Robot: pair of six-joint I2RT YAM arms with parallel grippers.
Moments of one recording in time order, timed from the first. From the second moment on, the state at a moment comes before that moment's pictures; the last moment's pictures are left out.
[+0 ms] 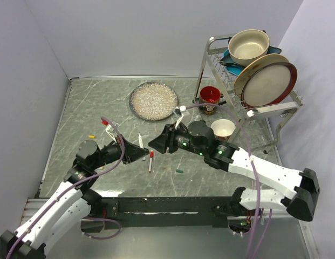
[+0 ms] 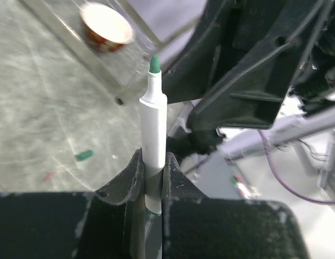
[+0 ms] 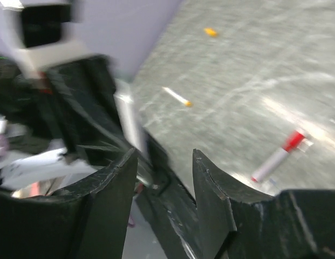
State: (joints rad) left arm -0.50 0.58 0.42 0.15 0.62 -0.84; right arm 0.98 1.14 0.93 -0.02 -0.08 0.71
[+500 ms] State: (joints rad) left arm -0.50 0.42 0.67 -0.39 0.24 -0.54; right arm 1.00 1.25 0.88 -0.66 0.26 1.46
